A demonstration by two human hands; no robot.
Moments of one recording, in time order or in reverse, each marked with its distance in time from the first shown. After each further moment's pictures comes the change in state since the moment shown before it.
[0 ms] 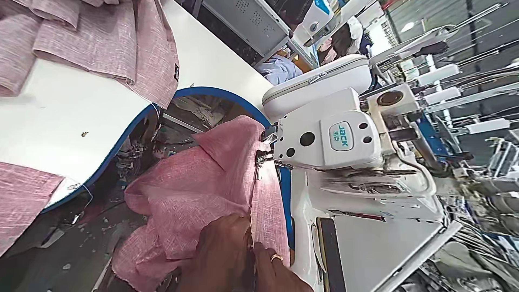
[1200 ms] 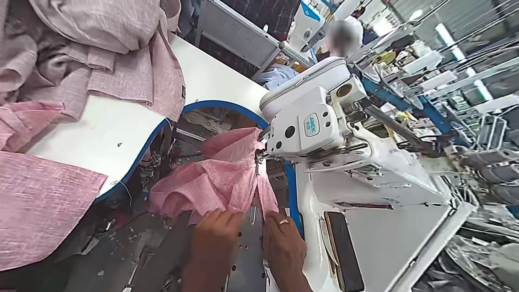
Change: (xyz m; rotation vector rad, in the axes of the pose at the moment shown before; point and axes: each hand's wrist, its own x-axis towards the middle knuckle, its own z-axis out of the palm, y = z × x) left_hand -0.017 -0.011 -0.002 0.338 0.259 0.145; right_hand 0.011 0.049 0.091 0.080 0.477 0.030
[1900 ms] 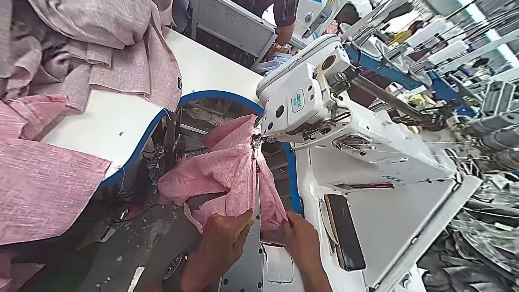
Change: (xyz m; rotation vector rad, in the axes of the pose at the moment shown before) left_hand -0.027 0.012 0.009 -0.355 -0.029 0.120; right_hand -0.036 0.049 -0.026 0.387 -0.552 0.566
